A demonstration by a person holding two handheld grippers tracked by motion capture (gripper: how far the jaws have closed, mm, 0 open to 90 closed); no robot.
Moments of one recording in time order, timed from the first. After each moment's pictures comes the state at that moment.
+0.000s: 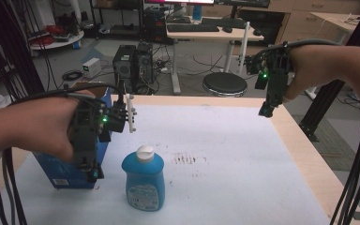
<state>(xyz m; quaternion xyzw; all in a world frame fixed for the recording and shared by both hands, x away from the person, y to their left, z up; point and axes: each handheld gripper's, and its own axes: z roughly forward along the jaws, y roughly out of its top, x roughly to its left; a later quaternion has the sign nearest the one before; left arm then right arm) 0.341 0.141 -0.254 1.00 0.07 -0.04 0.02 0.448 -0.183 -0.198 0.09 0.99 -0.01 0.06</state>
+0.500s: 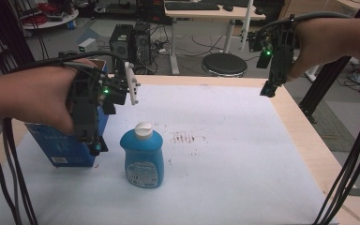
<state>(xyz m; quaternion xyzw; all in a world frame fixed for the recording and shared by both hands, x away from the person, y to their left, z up) 0.341 0.132 -0.244 1.00 0.04 -0.01 0.05 0.440 -0.183 -0.199 0.09 0.99 -0.02 0.07</state>
